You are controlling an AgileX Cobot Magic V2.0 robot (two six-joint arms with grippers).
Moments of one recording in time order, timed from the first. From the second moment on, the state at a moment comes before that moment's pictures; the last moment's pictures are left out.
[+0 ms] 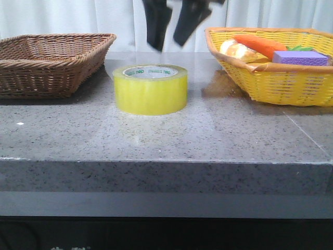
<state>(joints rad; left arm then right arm) -0.69 0.83 -0.78 -0.02 0.49 -0.02 0.50 2.02 -2.16 0.11 1.25 -0.03</state>
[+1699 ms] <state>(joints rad) -0.69 0.98 -1.03 -0.02 0.76 0.15 0.44 0.69 -0.92 0.09 0.80 -0.03</state>
